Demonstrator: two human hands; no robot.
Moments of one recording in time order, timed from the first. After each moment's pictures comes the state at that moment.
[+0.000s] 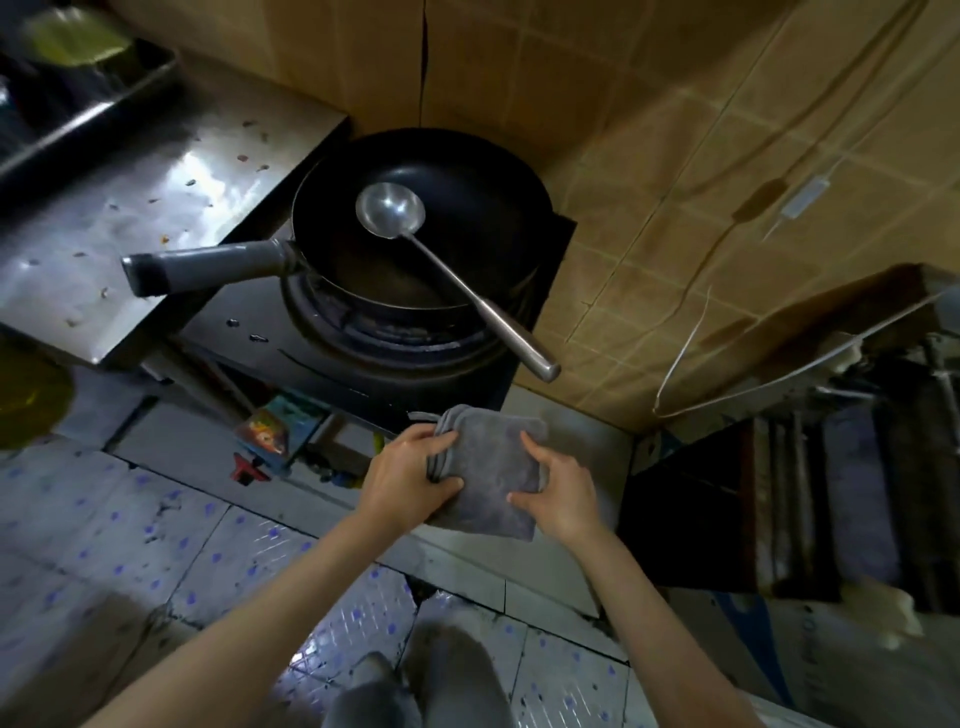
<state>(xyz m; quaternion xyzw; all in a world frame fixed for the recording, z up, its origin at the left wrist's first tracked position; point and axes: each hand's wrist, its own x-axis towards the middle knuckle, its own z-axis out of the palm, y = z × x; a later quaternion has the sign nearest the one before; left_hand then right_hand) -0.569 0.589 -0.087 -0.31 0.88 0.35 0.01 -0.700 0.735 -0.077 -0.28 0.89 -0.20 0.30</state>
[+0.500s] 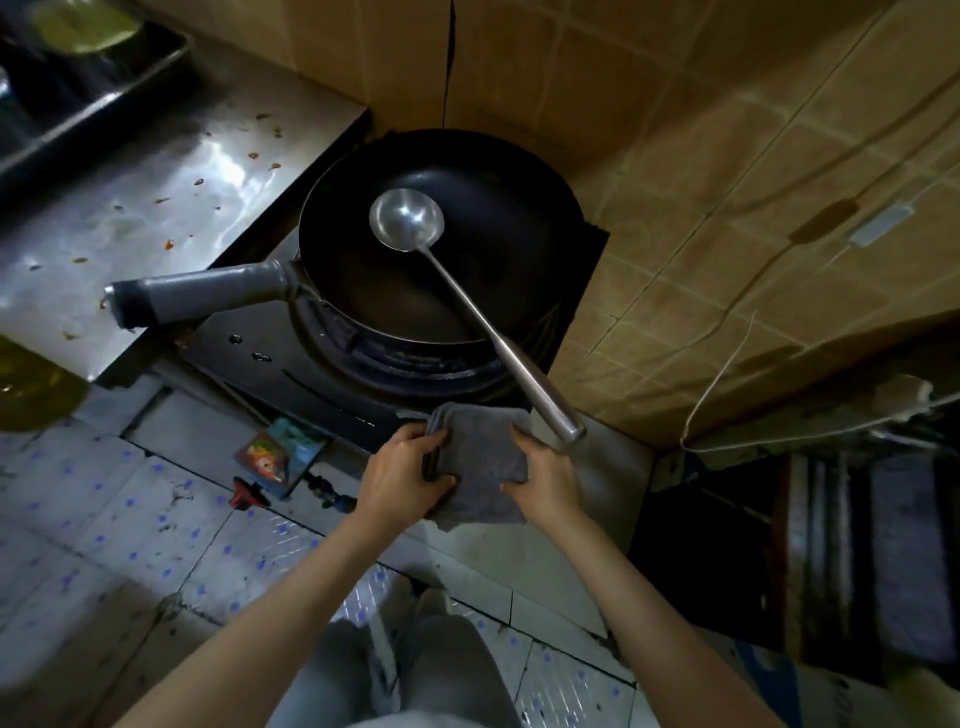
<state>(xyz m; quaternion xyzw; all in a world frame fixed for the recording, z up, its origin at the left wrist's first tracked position) -0.606 0.542 -0.114 -0.36 0.87 0.33 0.05 -0.743 0.664 -0.123 -0.32 0.90 -0.12 0.26</state>
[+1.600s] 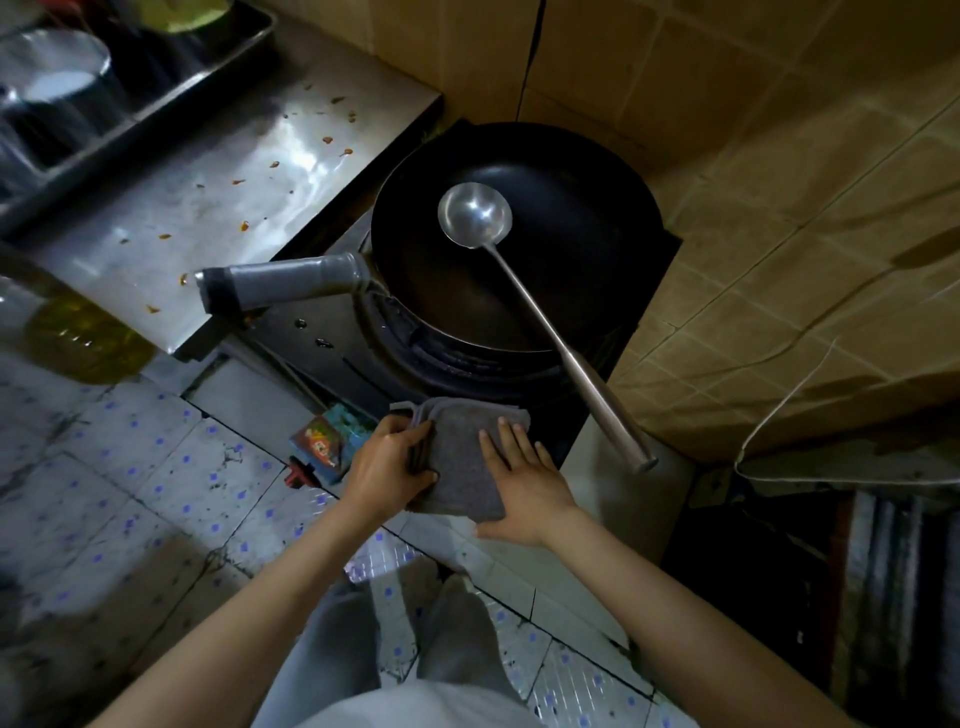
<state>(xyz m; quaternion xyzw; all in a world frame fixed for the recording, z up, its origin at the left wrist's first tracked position) -0.559 0.496 -0.126 -0.40 0.85 0.33 0.05 -0.716 0.620 -0.141 -0.58 0.75 0.10 0.30</state>
